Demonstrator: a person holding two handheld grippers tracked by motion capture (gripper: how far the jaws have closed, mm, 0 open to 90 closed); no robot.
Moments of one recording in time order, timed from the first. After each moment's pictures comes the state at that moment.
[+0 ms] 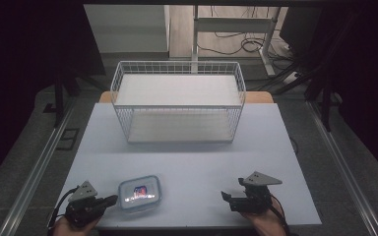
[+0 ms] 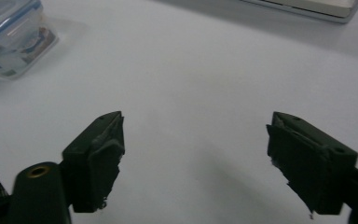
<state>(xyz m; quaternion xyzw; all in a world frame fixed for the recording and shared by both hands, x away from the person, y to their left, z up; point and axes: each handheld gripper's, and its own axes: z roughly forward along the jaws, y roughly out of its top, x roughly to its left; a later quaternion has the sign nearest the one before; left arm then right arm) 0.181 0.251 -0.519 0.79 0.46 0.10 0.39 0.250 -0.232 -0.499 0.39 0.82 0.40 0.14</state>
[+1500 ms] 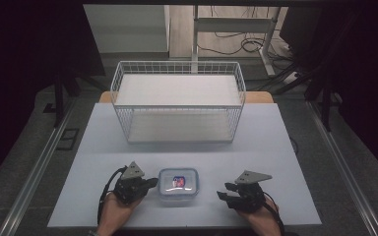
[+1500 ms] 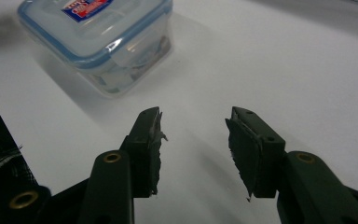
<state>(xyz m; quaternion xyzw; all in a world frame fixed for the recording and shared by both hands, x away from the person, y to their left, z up) 0.249 0.149 -0.513 0.81 0.40 0.10 0.42 0.257 -0.218 -0.502 0.35 0.85 0.39 0.09</state>
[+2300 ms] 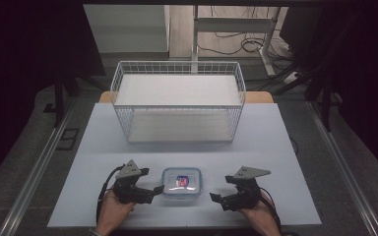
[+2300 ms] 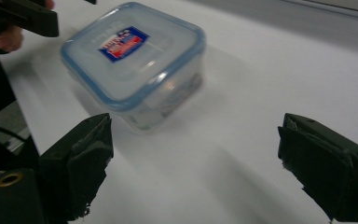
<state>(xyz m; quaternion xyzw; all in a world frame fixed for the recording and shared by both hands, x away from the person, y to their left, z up) 0.253 0.156 -0.516 0.79 0.38 0.09 0.47 0.268 -0.208 -0.499 0.34 0.83 0.43 0.05</state>
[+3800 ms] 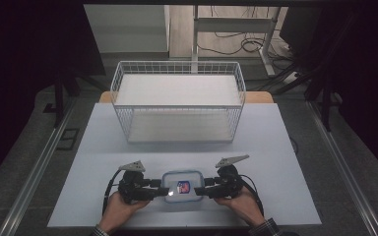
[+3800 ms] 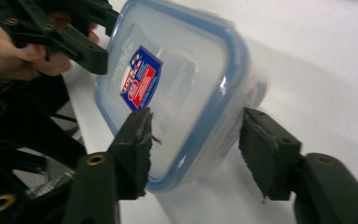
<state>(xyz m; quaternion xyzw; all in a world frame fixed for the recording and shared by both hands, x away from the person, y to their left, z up) 0.263 0.154 -0.524 0.79 0.38 -0.08 0.48 0.299 -0.169 -0.503 0.33 0.84 0.42 -0.09</state>
